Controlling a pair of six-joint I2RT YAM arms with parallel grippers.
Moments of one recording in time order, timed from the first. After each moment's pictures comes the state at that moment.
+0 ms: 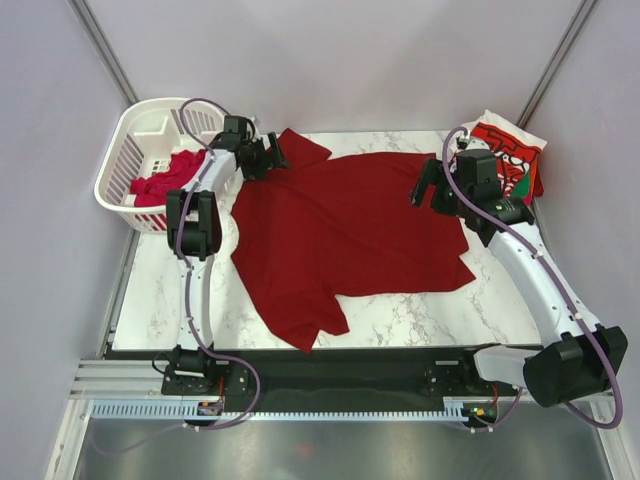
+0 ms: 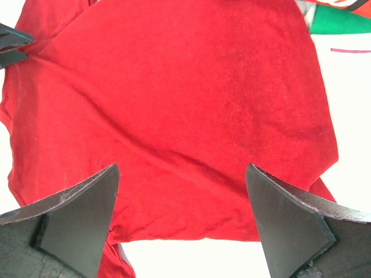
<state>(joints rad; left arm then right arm) -0.09 2.48 2.15 -0.51 0.37 -0.37 0.22 1.25 1.22 -0.59 0.05 0.44</state>
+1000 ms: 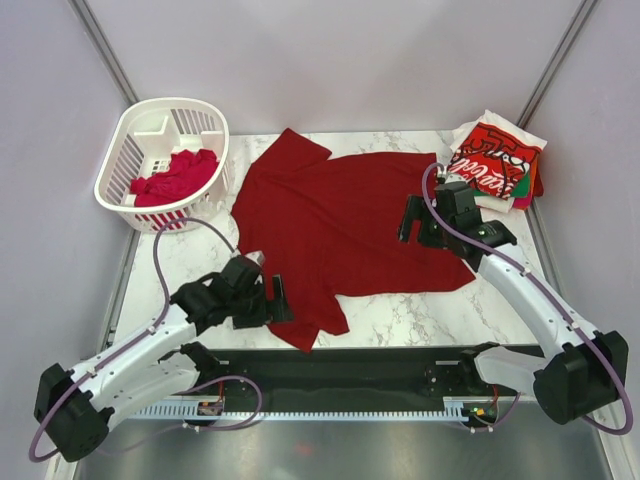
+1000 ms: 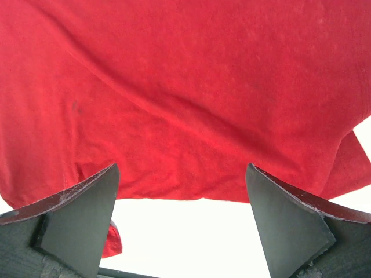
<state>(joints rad) -0.68 0.86 0.59 -0.73 0.09 -0.77 0.34 1.17 0.99 -0.59 0.07 0.48</state>
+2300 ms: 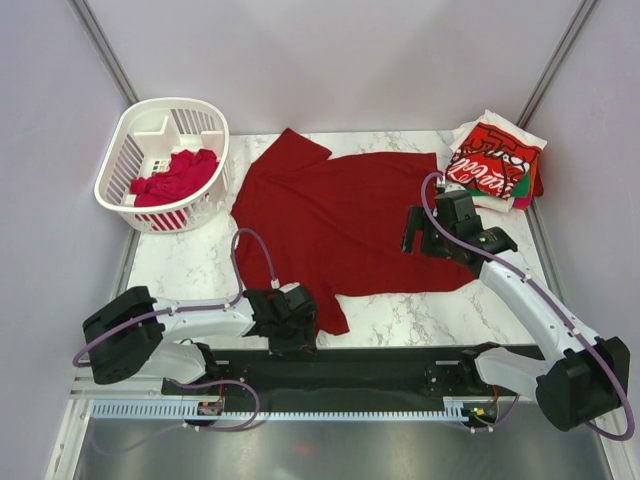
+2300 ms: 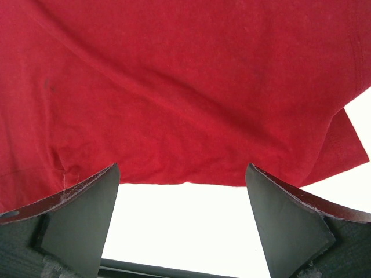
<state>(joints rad) -1.08 1.32 0.56 -0.51 0.01 -1.17 0.35 1.14 0.93 -0.63 0.07 0.45</state>
